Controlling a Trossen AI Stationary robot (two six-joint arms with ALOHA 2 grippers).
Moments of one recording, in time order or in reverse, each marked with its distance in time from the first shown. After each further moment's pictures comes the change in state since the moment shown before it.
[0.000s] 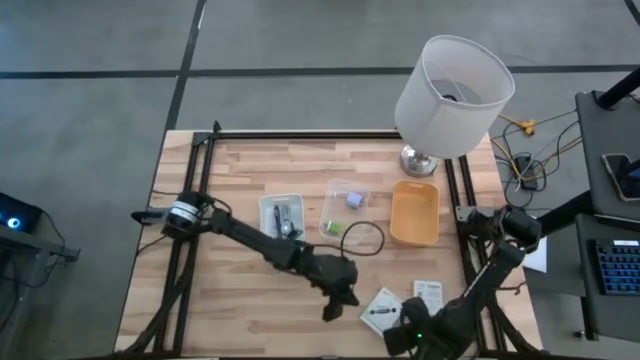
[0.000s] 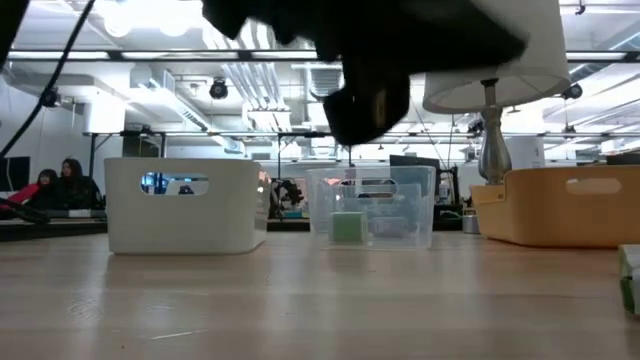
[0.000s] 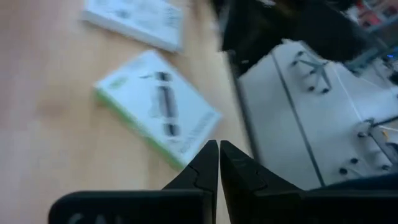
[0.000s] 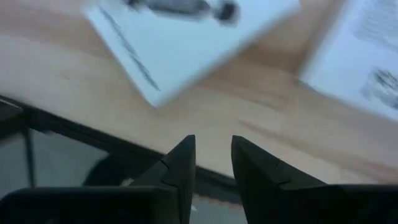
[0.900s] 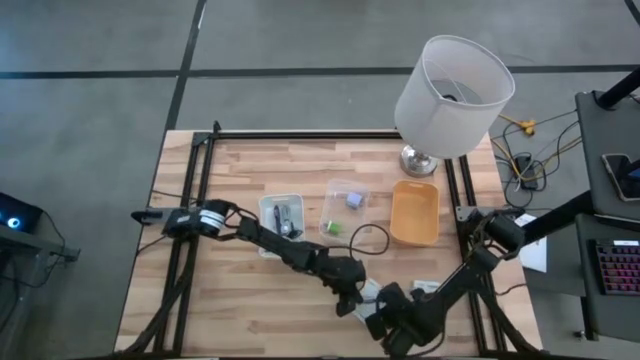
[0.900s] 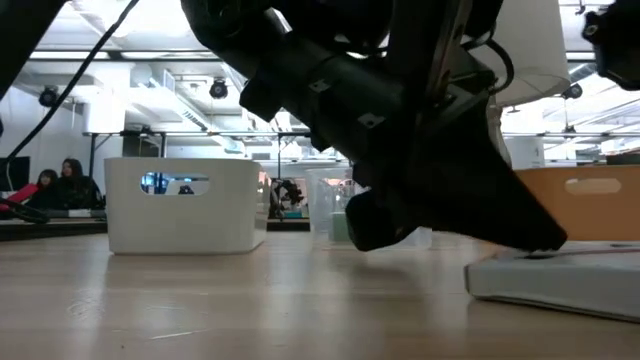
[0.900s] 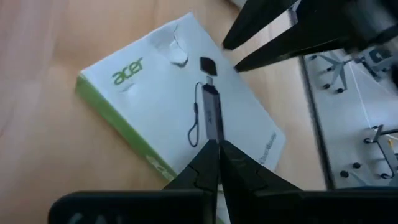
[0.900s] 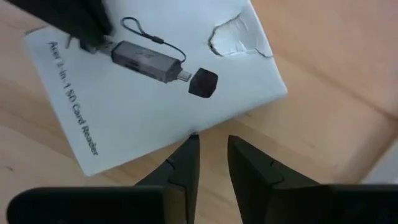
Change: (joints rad) left arm 0.036 0.221 0.089 0.024 0.038 -0.079; right arm -0.124 0.104 -0.039 -0.002 0.128 -0.346
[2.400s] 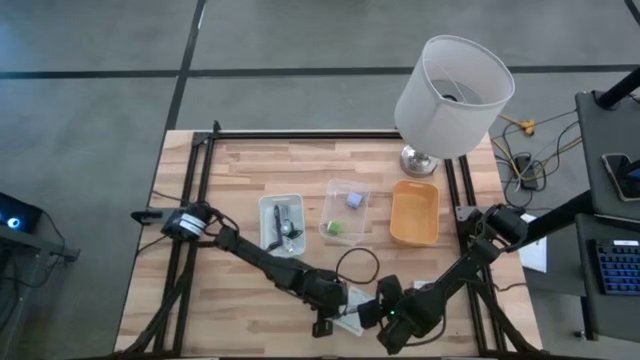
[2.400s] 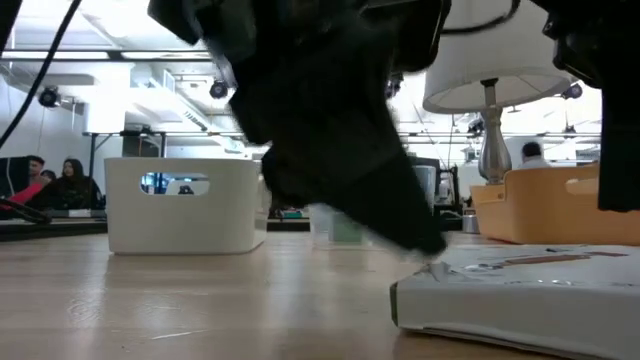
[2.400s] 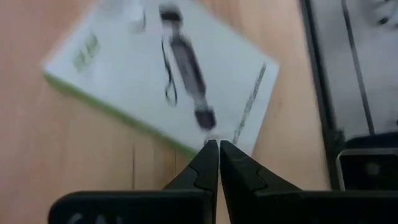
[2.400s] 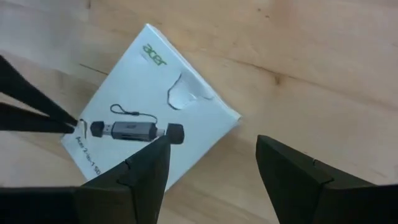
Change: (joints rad) left arm -0.148 -0.125 -0.023 -0.306 -0.132 0.089; right arm -0.039 -0.059 -0.066 0.151 0.117 0.144
